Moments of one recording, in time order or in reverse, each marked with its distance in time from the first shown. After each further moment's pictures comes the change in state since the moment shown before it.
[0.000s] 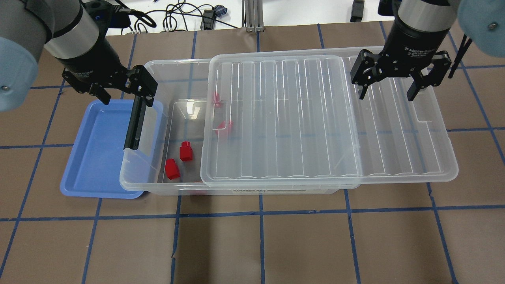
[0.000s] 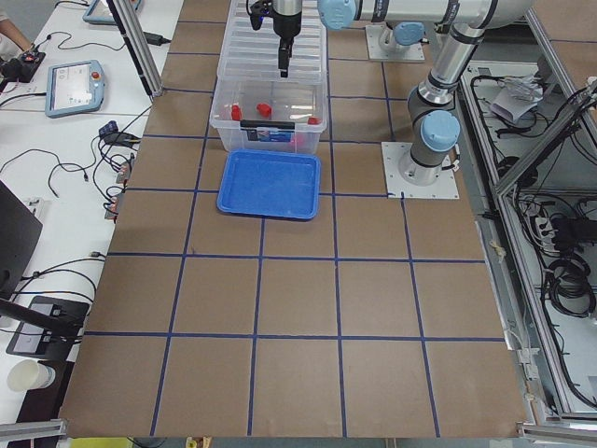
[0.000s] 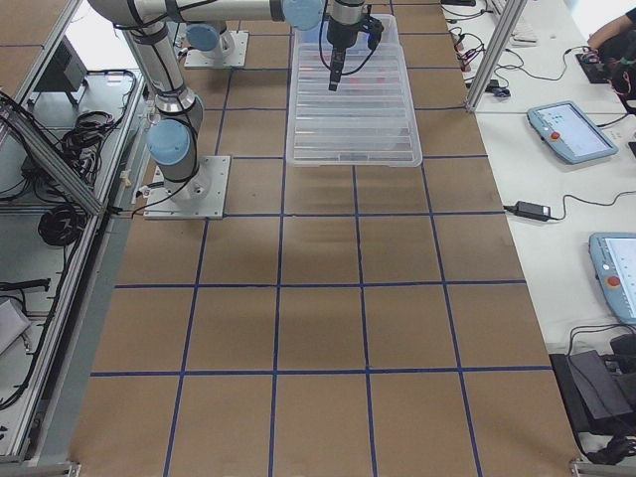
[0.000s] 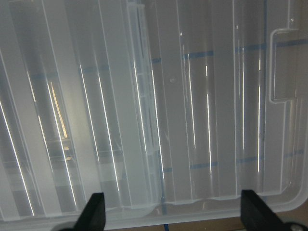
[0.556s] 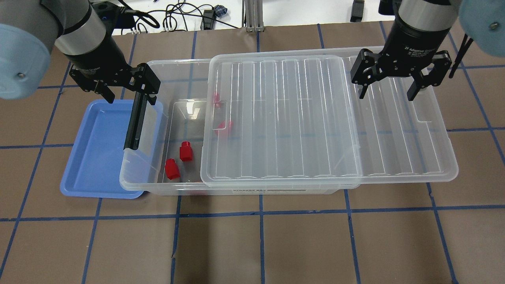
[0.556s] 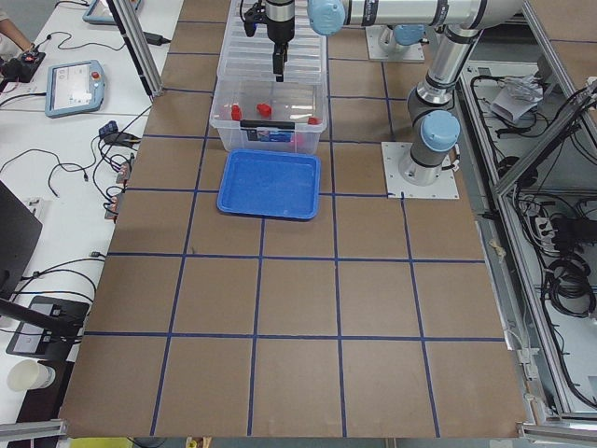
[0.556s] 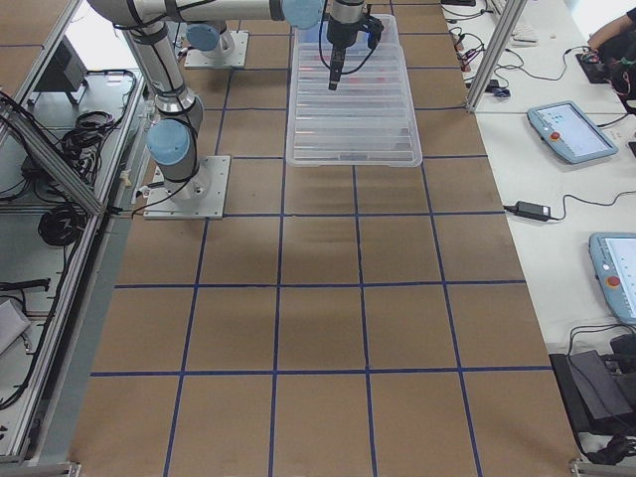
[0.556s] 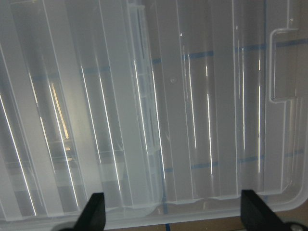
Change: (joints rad) left arm 0.002 -0.050 0.023 -0.001 -0.003 -0.006; right arm 0.000 -0.001 -0.006 -0.001 0.007 0.003
